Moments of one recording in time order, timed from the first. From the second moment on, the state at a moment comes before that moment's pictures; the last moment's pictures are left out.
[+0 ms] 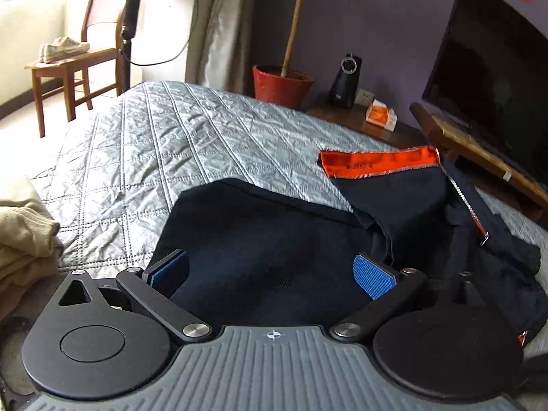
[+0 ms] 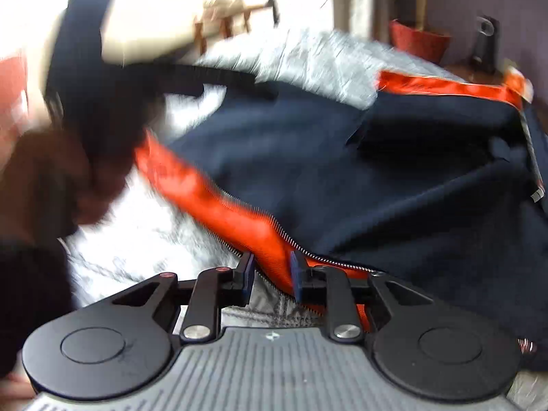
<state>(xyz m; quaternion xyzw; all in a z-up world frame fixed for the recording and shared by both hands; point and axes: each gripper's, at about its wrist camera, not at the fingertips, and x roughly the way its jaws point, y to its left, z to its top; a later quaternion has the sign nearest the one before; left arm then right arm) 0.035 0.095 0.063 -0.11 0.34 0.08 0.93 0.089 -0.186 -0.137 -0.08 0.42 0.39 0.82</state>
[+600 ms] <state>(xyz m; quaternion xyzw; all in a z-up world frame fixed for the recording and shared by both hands) 0.046 0.057 0.040 -0.05 0.40 0.03 0.91 0.146 -0.415 -0.172 0.18 0.40 -0.04 0.90</state>
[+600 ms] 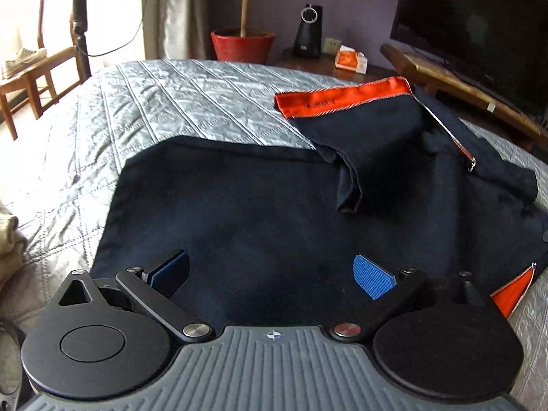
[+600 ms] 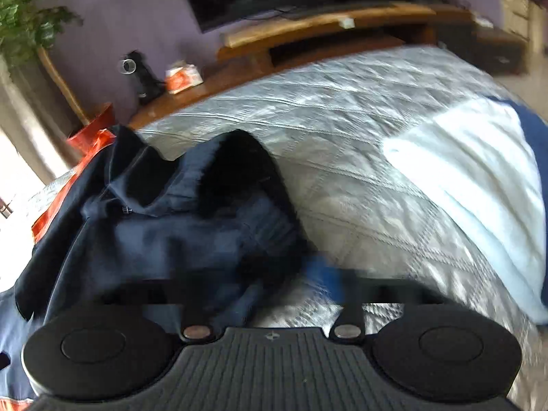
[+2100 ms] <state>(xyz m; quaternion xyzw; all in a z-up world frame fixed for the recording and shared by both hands) 0.049 0.022 0.022 0.02 0.43 -0.02 0.90 0.221 -0.378 -0.066 -0.08 0.30 -0.06 0.95</state>
